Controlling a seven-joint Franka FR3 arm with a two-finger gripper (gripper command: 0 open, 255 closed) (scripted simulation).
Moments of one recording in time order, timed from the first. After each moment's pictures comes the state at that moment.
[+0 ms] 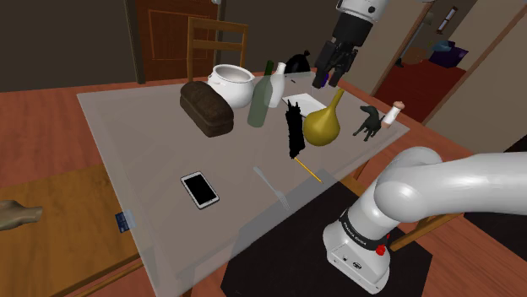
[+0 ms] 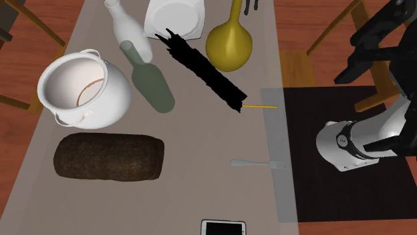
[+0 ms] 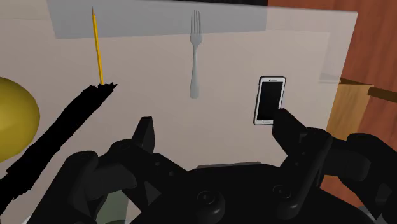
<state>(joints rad) 0.01 -0.82 -0.05 -2.39 0.08 1.56 -0.04</state>
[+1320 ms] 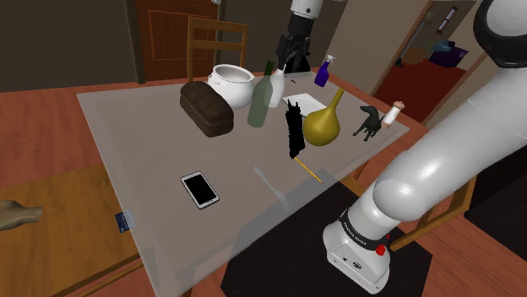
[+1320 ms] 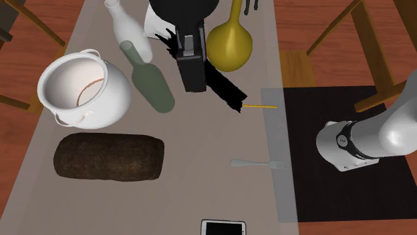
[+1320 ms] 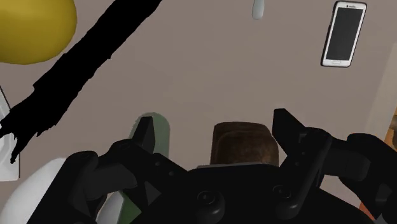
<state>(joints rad) -0.02 -0.12 -0.18 -1.92 0.01 1.74 -0.23</state>
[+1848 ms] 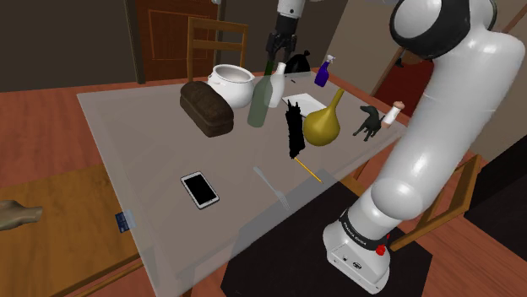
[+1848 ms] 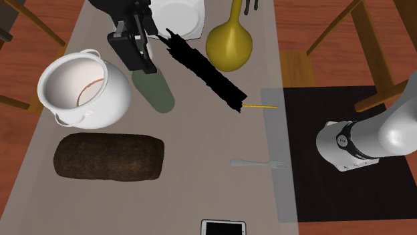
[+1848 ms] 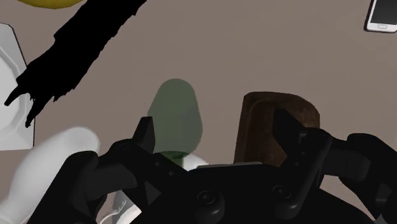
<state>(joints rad) -0.06 0.22 -0.21 -1.56 0.04 1.69 -0.32</state>
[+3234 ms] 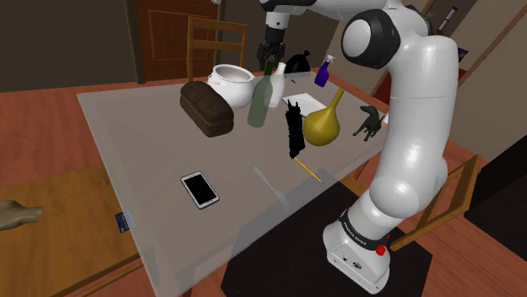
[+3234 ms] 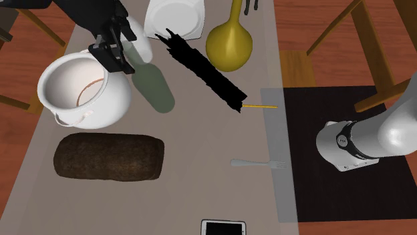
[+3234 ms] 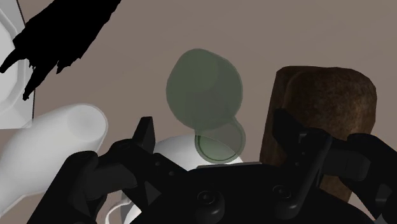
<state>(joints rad) -0.11 0.53 -0.21 -1.25 0.07 1.68 -0.37</state>
